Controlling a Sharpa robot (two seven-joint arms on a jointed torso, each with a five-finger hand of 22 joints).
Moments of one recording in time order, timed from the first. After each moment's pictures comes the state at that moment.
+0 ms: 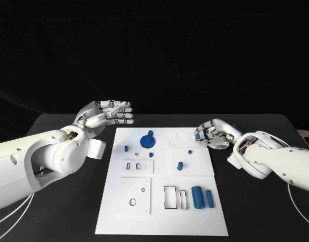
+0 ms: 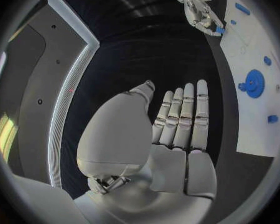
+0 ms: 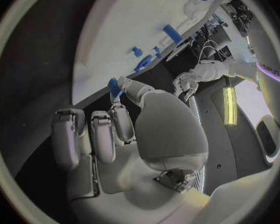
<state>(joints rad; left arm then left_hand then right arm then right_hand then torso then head) 1.23 -0.97 -0.02 1.66 -0.01 -0.30 0.40 1.45 -0.12 0.31 0.28 0.07 0.86 0.22 0.26 0.17 1.02 0.18 0.09 0.07 0.96 0.14 0.28 0.27 0.17 0.89 0.24 0.40 0.15 1.21 -0.87 -0.15 1.40 -1.06 -0.44 0.14 1.27 -0.09 0.57 -0.03 0.12 0.94 0.14 0.24 0.51 1.37 0.06 1.39 1.31 1.47 0.00 1.57 1.31 0.04 1.47 0.11 1.47 1.31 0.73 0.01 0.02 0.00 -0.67</state>
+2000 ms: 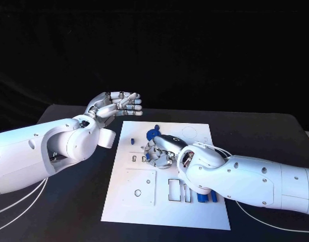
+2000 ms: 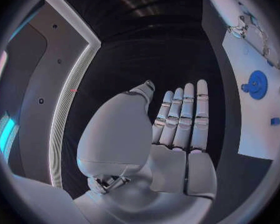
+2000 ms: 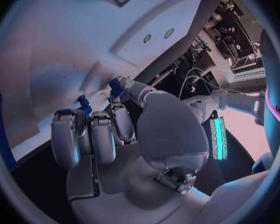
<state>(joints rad) 1.23 -0.93 -0.02 1.62 -0.01 -0.30 0.39 1.45 -0.12 0.31 0.29 0.07 0.86 0.22 0.26 0.17 1.02 0.18 0.09 0.07 0.96 0.14 0.28 0.27 0.17 0.89 0.24 0.40 0.15 1.16 -0.51 -0.18 1.49 -1.38 -0.41 -0.21 1.24 -0.10 0.57 -0.03 0.10 0.92 0.15 0.25 0.51 1.37 0.06 1.39 1.31 1.47 0.00 1.57 1.31 0.04 1.47 0.11 1.47 1.31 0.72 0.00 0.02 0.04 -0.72</state>
